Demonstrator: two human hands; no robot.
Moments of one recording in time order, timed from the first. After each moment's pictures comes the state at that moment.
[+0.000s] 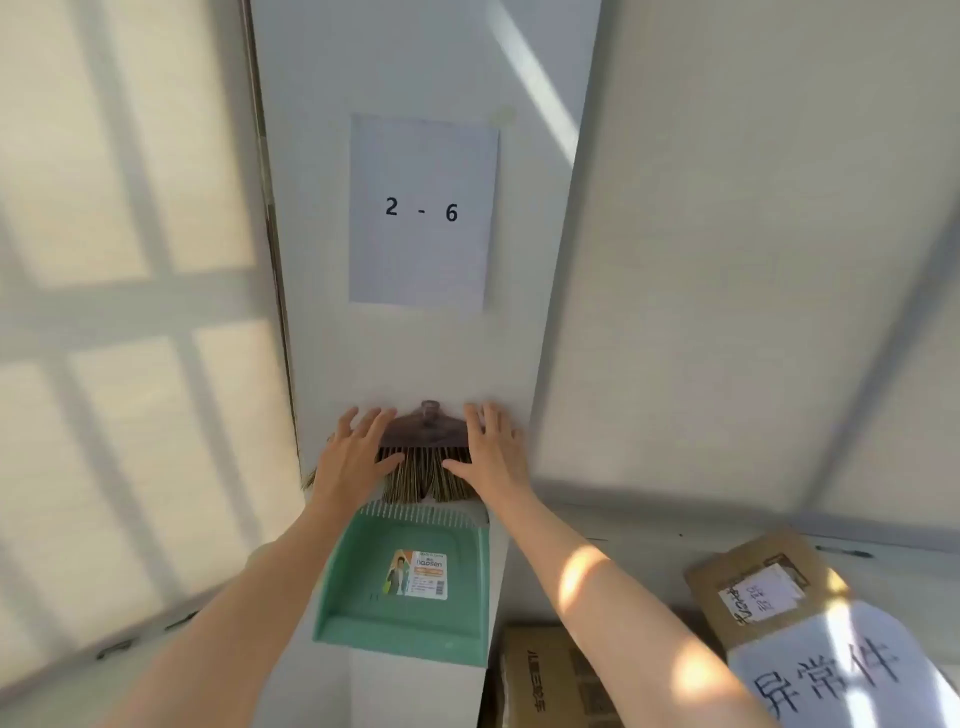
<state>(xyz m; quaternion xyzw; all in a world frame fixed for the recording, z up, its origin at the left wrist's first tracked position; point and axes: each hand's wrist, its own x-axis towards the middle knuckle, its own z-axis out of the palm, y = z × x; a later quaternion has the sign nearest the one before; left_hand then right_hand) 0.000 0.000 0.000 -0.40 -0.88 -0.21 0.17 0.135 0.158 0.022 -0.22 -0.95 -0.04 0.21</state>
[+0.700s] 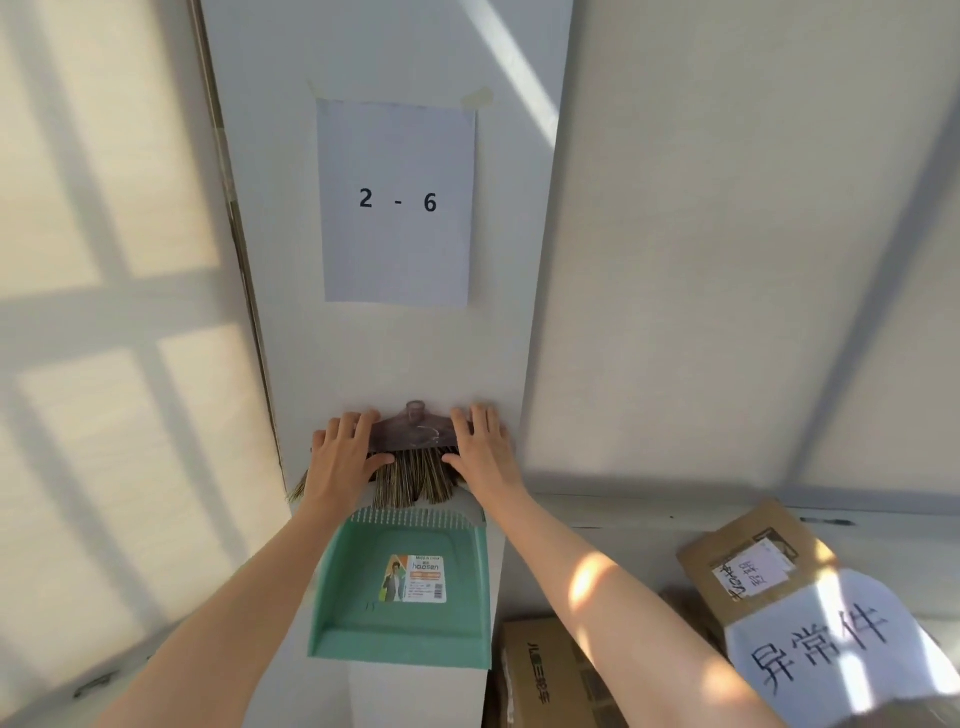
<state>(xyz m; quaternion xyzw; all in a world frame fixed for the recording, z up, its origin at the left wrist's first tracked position) -0.027 0.013 -0.016 -0.43 -0.86 -0.17 0.23 0.124 0.160 0.009 -0.23 -0.95 -0.06 0.22</state>
